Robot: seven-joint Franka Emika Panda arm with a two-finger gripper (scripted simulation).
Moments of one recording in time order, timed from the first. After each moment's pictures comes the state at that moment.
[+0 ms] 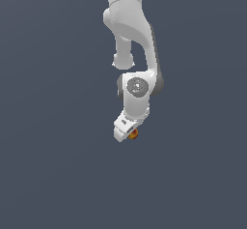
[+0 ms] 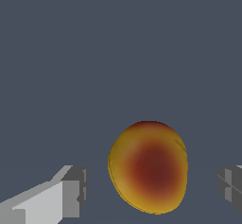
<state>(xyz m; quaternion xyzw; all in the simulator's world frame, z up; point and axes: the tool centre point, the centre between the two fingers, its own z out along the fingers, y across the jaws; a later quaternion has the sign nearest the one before) 0.019 0.043 0.058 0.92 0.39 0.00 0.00</state>
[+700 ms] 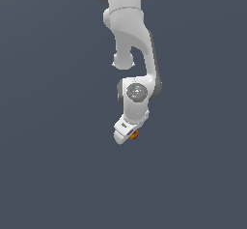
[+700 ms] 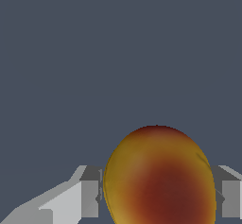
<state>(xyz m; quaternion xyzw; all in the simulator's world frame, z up) 0.019 0.043 0.035 0.92 0.39 0.00 0.00</state>
